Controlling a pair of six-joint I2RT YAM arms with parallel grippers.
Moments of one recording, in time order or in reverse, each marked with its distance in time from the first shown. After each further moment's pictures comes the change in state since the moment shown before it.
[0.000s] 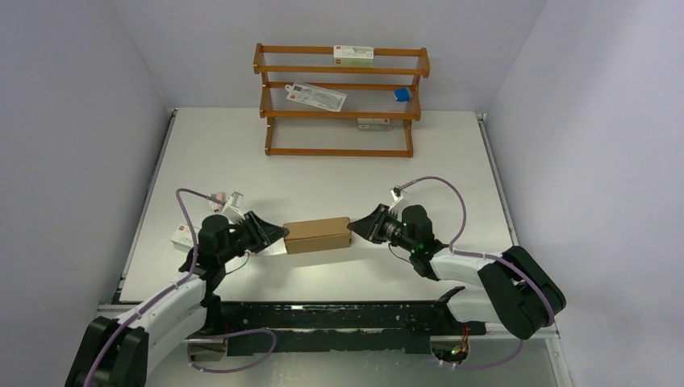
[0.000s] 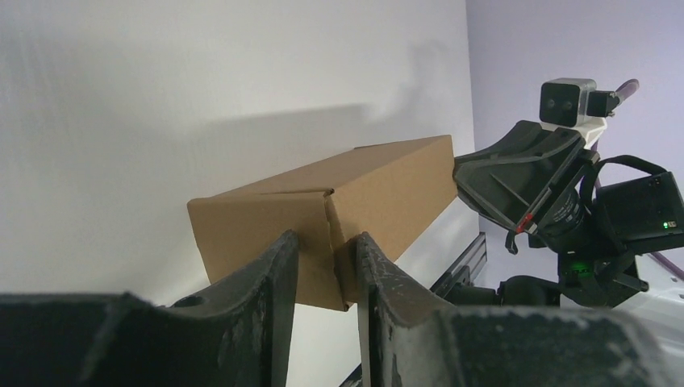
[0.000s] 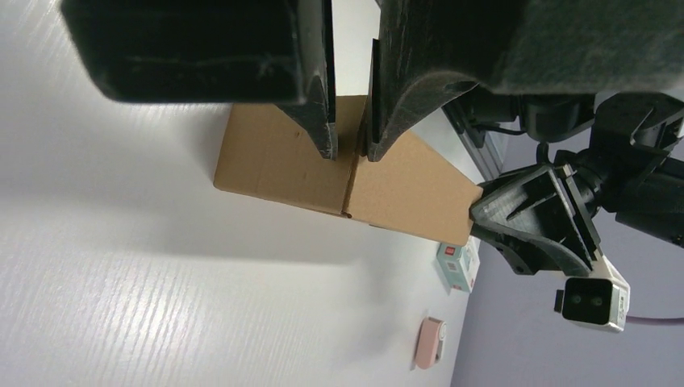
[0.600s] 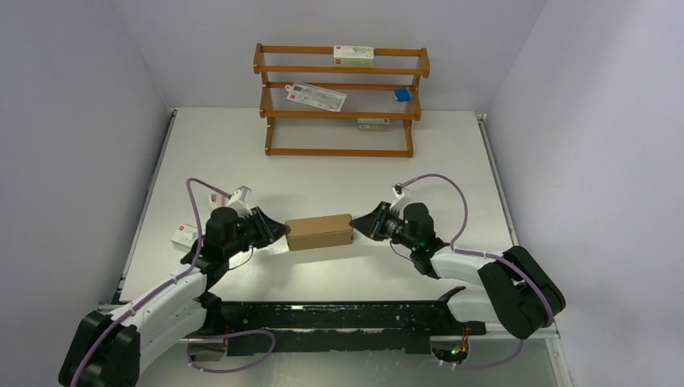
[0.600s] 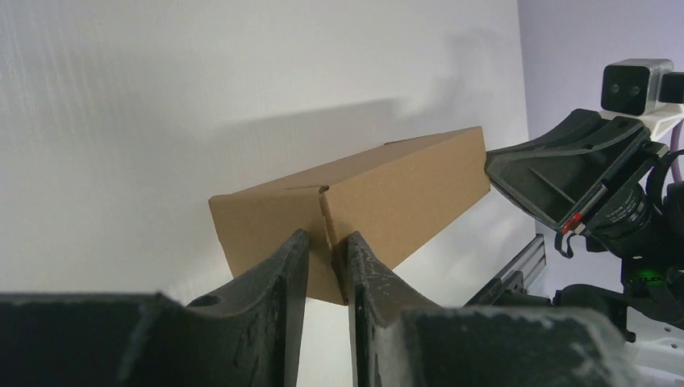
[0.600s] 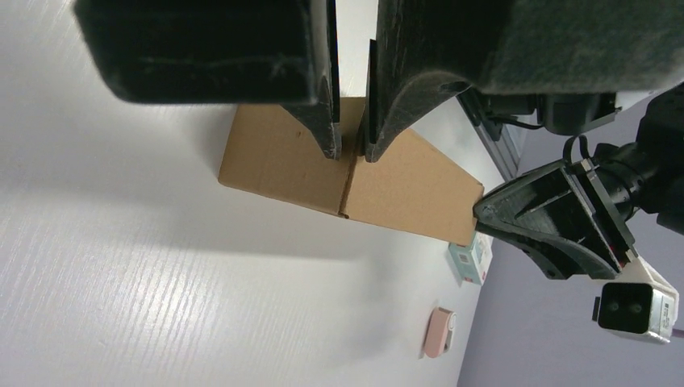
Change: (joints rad) left arm -0.077 0.043 0.101 -0.127 -0.135 0.114; right arm -0.029 -0.002 0.013 -0.018 0.007 -0.062
